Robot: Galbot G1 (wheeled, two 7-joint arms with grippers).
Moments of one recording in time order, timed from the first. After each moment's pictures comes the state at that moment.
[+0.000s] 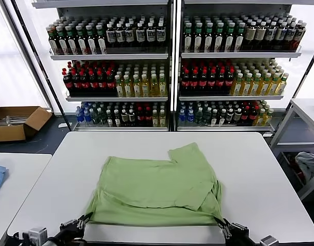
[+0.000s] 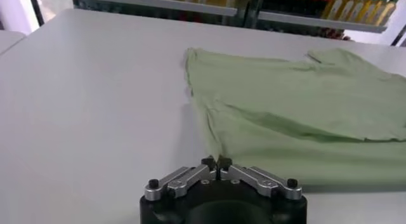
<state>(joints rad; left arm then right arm) 1.79 -1.13 -0.80 -2.15 -0.56 0.58 0.18 -1.87 1.13 0.72 2.24 0.36 -0.43 -0.26</state>
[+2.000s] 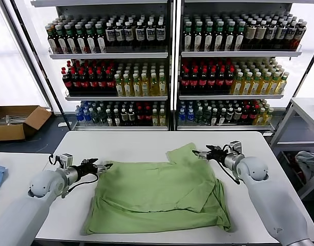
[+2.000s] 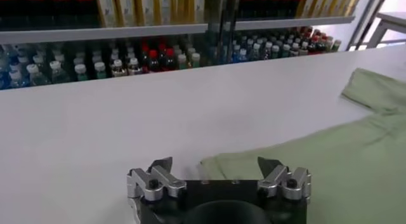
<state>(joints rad) 0.80 -0.85 -0.21 -1.43 -0.67 0.58 0.32 -0.59 1.06 0.15 1.25 0.55 -0.52 -0.39</state>
